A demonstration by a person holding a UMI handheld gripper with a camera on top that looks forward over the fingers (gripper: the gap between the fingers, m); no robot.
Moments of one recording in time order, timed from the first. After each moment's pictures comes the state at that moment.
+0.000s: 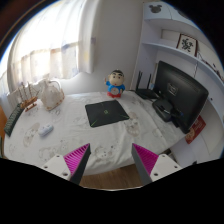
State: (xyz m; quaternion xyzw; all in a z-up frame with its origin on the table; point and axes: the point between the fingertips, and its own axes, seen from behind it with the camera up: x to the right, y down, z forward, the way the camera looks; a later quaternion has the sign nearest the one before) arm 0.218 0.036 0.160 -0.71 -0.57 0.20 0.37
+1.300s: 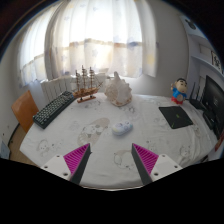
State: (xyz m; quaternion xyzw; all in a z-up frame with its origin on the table) arm 0.164 -0.308 0.089 -0.61 -0.66 0.32 0.31
